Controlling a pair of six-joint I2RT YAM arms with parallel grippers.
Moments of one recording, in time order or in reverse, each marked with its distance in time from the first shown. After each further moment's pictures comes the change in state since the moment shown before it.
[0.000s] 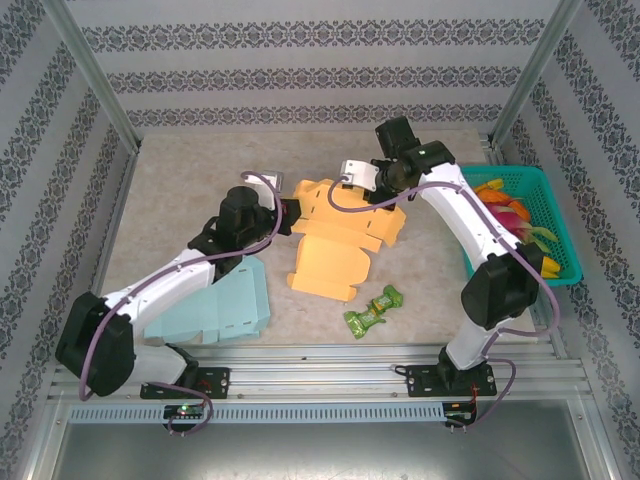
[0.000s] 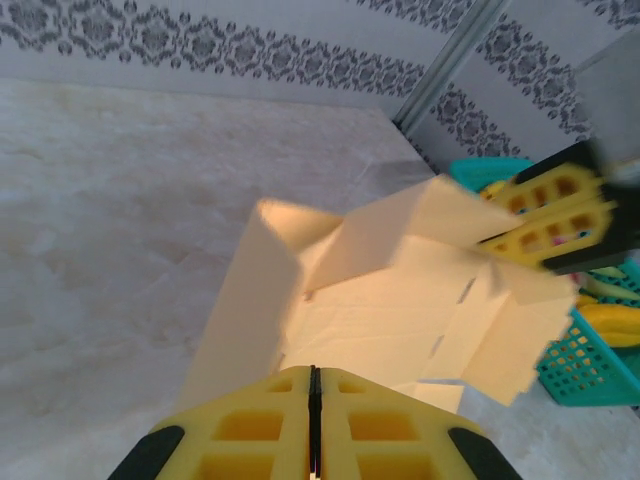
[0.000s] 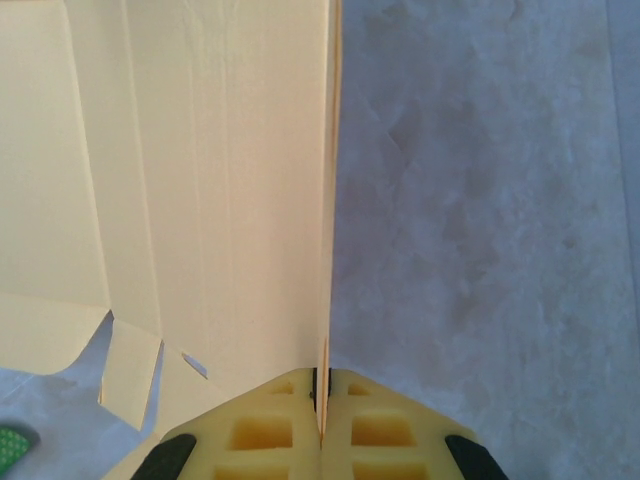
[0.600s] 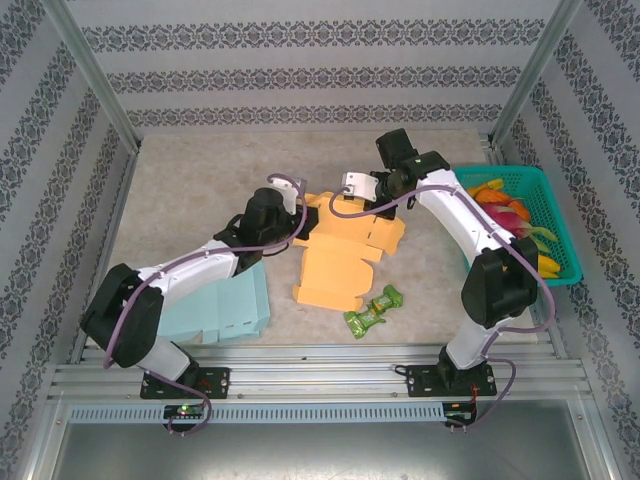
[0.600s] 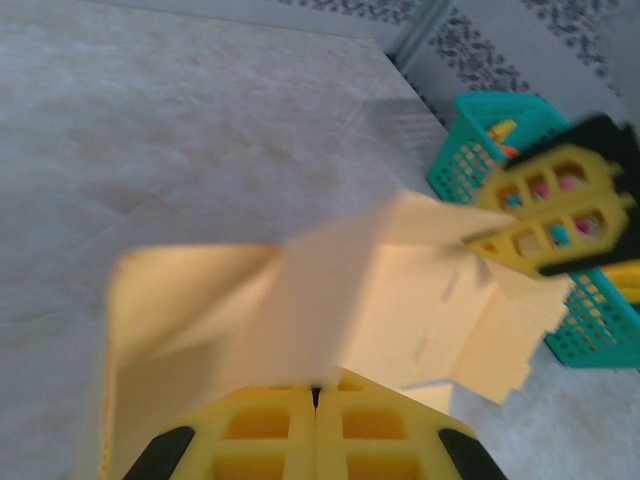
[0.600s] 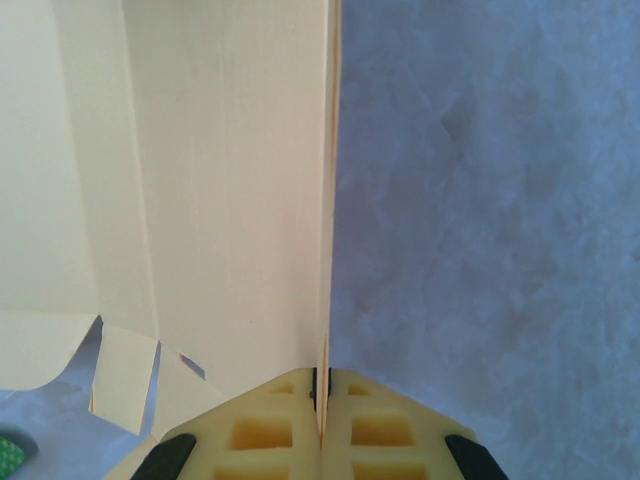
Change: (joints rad) left arm -0.026 0.216 0.054 0.053 0.031 -0.023; right arm -0.015 -0.008 -0.141 0.084 -0.050 -0.051
